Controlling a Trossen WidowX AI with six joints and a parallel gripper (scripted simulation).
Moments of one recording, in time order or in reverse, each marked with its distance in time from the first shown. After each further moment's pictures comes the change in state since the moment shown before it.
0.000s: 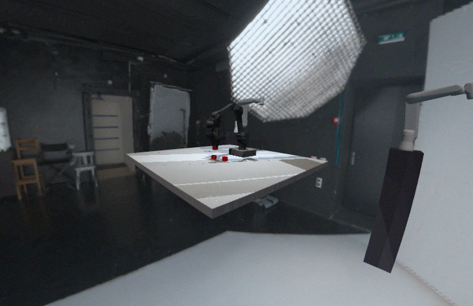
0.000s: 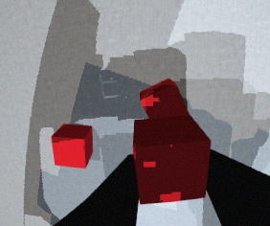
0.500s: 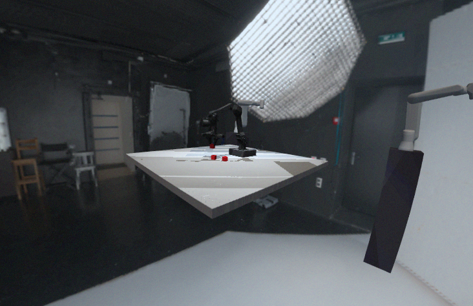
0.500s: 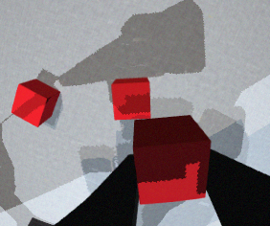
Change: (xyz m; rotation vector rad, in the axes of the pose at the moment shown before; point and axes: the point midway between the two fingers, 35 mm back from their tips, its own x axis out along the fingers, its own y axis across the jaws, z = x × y) arm -0.008 -0.033 0.002 -0.422 0.001 -0.003
